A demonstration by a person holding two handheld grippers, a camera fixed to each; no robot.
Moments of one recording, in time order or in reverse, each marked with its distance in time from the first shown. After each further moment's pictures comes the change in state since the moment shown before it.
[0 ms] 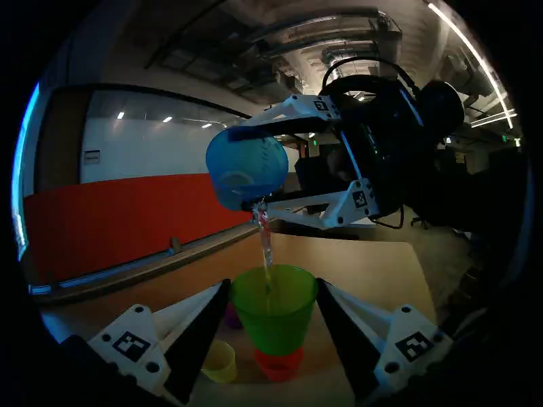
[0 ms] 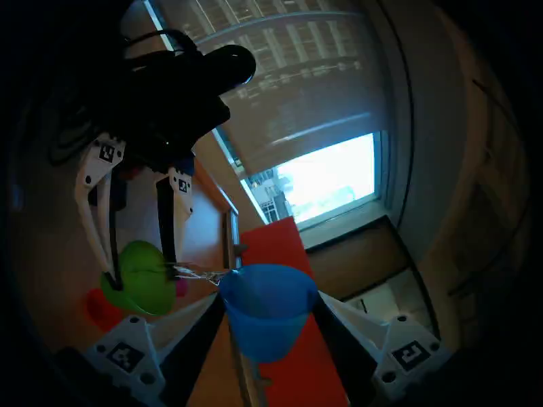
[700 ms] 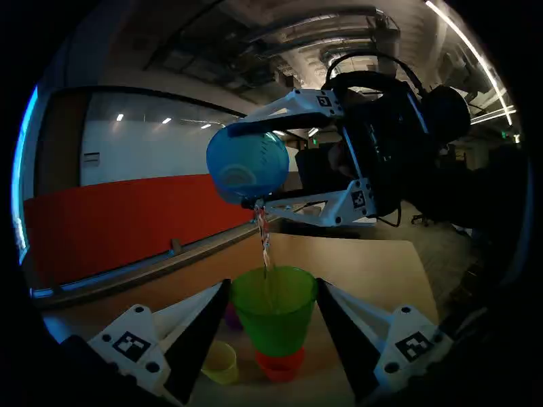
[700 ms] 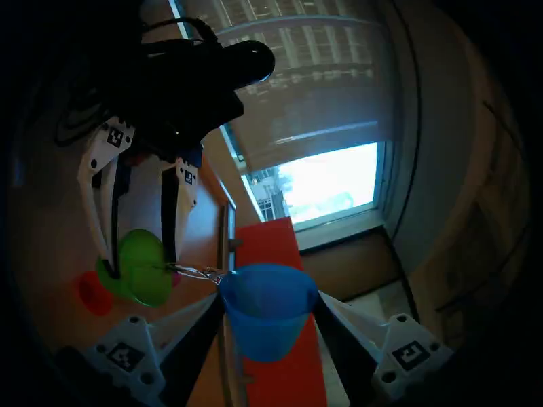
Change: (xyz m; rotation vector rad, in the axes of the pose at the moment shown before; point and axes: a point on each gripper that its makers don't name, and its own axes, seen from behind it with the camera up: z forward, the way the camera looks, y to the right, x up) left arm 0.001 0.001 0.002 0.002 0.000 0.014; right arm -0.001 0.005 -0.001 -0.016 -0.010 -0.099
